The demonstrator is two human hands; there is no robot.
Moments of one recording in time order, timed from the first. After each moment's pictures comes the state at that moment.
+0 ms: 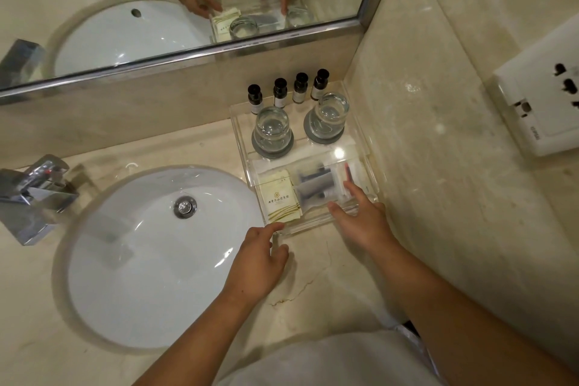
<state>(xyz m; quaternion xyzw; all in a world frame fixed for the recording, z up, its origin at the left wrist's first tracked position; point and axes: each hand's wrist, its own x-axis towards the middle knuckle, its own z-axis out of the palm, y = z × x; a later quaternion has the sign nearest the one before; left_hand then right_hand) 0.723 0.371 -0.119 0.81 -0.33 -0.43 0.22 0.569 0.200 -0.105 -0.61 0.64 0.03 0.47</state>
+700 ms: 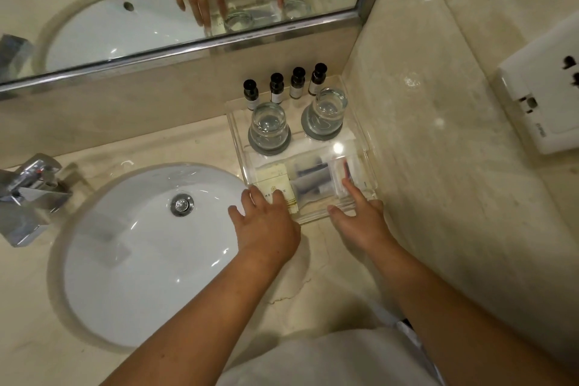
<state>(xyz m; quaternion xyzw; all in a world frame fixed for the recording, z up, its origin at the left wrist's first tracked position) 0.720 0.303 -0.085 0.85 -0.44 -0.28 -0.11 0.566 0.204 -0.112 -0.60 0.63 0.03 0.48</state>
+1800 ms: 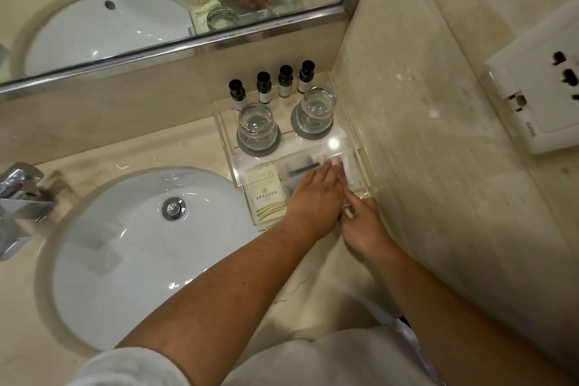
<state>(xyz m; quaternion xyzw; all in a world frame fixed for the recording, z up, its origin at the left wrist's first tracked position) 0.683 0.223 -0.125 0.68 -0.71 -0.19 -0.03 0.547 0.196 -0.148 -0.65 0.58 -0.03 0.49</state>
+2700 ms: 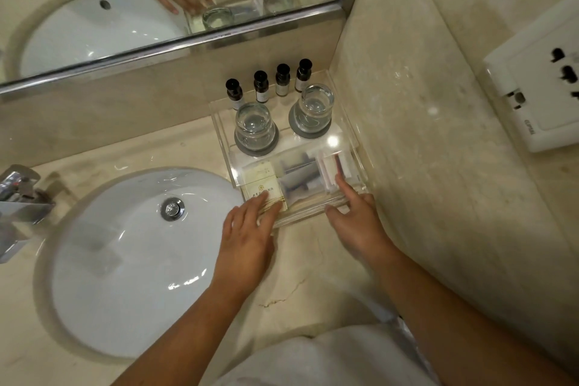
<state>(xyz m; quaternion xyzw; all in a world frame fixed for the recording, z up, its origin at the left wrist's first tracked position) 0.734 0.354 -0.139 0.79 -0.58 -0.15 0.14 0.553 0.199 -0.133 -0.61 0.61 -0.02 0.50</state>
